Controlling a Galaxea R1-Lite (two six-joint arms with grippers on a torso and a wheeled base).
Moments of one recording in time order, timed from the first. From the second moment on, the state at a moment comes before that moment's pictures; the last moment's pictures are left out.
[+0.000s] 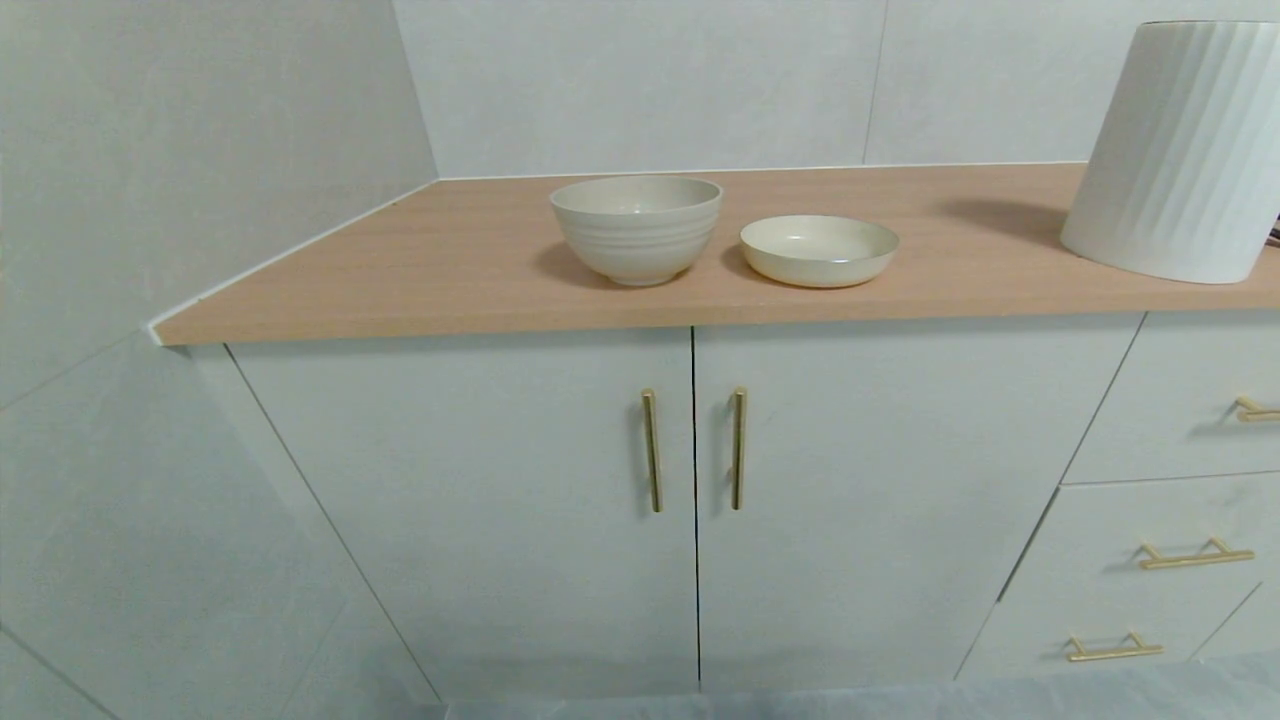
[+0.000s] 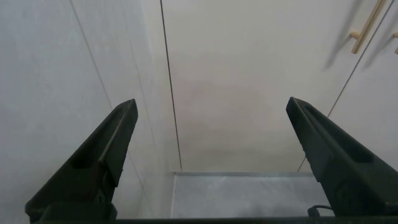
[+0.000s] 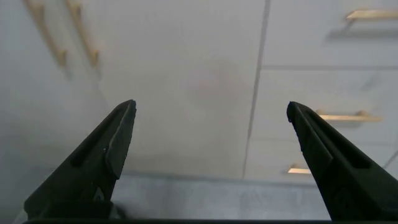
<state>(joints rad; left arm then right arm) 0.00 0.00 0.00 0.00 0.03 -0.01 0.00 0.03 -0.11 0.06 0.13 0.04</state>
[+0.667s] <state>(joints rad) 0.00 0.00 0.00 0.00 0.03 -0.01 0.08 0.47 -0.19 -0.07 0.51 0.03</state>
